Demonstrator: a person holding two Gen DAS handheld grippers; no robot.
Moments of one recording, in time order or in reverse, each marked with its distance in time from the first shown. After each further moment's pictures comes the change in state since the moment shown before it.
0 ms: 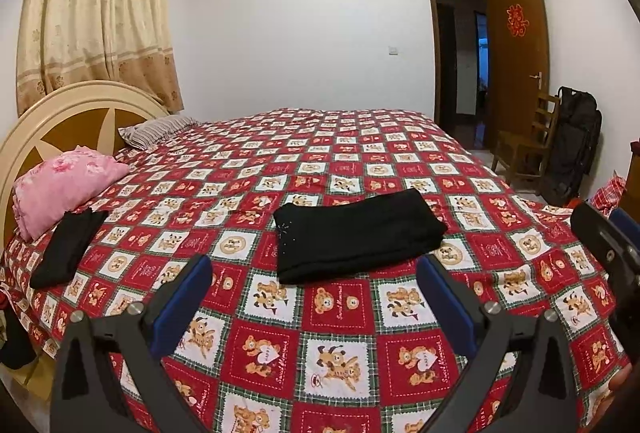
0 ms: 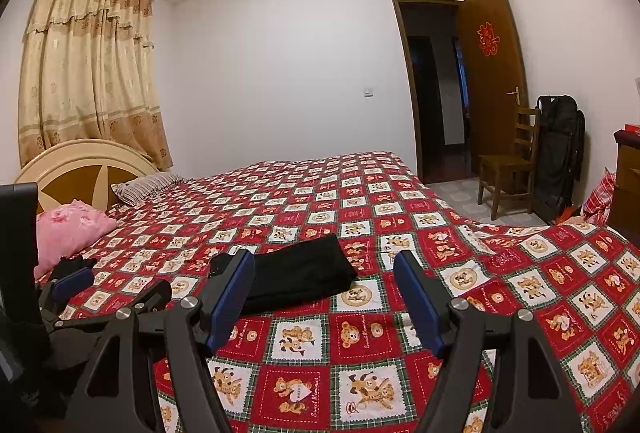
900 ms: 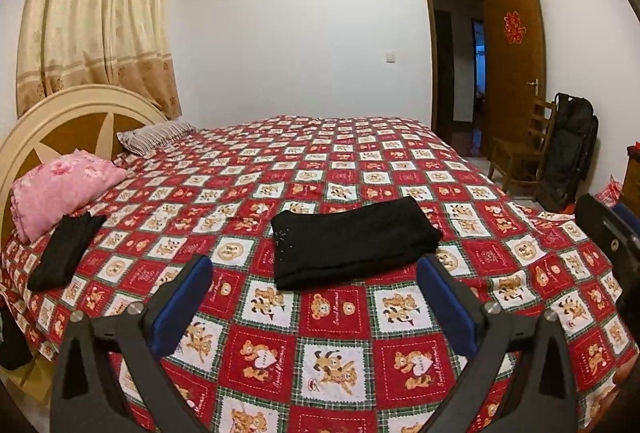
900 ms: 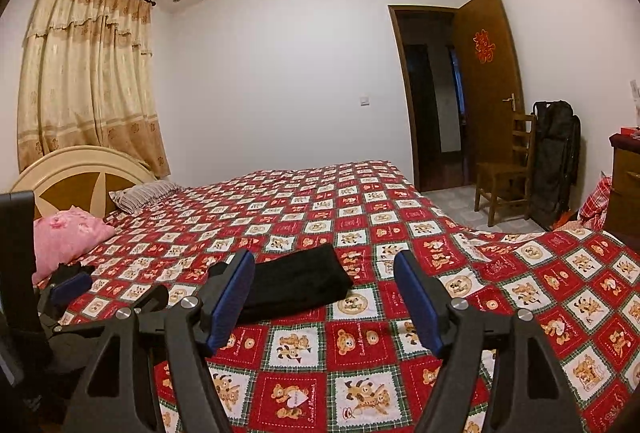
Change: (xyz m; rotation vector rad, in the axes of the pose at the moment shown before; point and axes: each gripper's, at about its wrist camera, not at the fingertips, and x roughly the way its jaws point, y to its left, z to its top) left arm -0.004 0.000 -0.001 0.004 -0.033 -0.011; right arm -0.007 0.003 0.003 0.000 -0.028 -0.014
